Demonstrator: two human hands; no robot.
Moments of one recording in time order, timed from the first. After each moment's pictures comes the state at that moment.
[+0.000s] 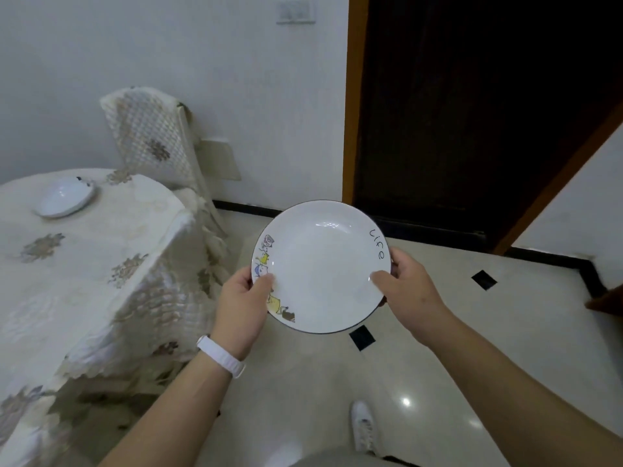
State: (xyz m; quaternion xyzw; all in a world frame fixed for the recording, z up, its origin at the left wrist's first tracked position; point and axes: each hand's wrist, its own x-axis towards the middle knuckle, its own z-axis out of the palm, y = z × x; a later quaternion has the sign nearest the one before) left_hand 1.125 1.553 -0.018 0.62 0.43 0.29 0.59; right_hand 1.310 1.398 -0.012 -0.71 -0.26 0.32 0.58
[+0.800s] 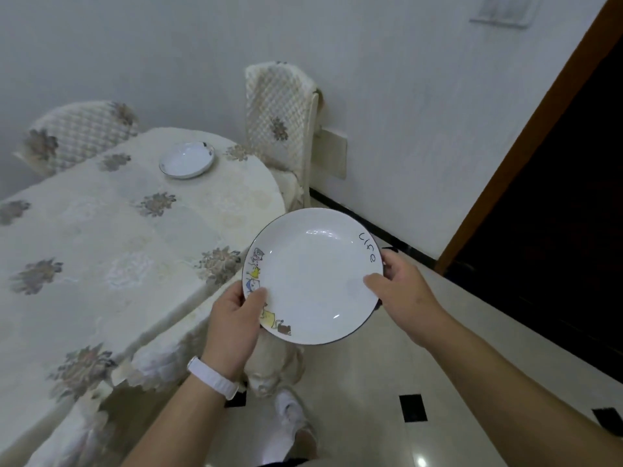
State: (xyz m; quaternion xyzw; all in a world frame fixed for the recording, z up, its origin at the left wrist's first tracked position) left_hand 1.078 1.718 -0.033 0.49 0.56 0.43 0.52; right_hand 1.323 1.683 -0.020 -0.62 -0.41 0.47 0.48
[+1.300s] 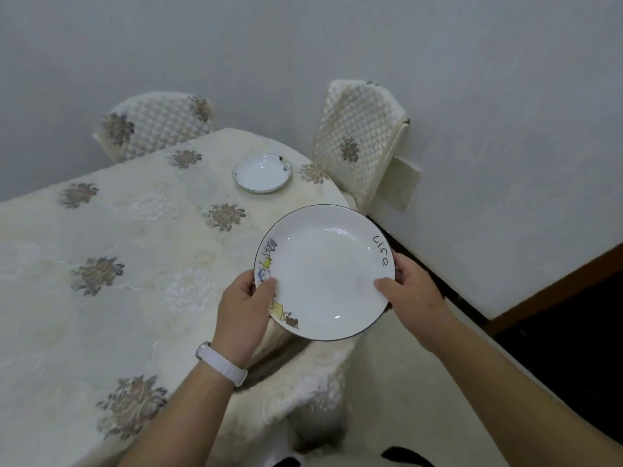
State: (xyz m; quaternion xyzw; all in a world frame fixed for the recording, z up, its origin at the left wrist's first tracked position) left_hand 0.946 1.890 -0.030 0.45 0.61 0.47 0.46; right_hand 1.194 1.882 -0.002 -0.59 -0.47 0.50 0.42
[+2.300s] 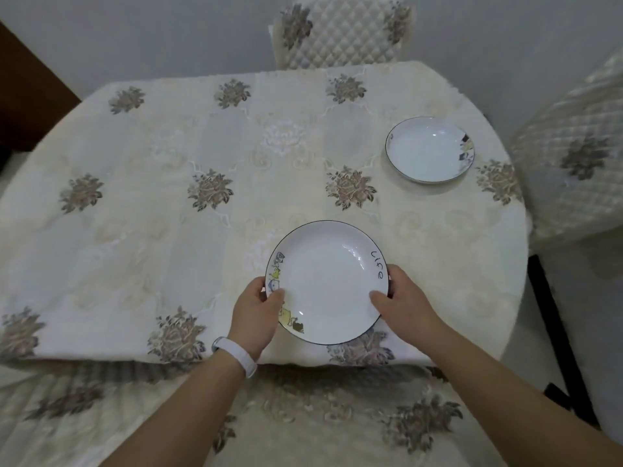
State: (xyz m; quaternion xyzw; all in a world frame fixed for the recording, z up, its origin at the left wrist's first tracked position) left_hand 0.863 1.965 -0.142 0.15 0.82 0.43 0.35; right_hand 1.070 2.112 -0.150 -0.49 -0.67 0.56 0.08
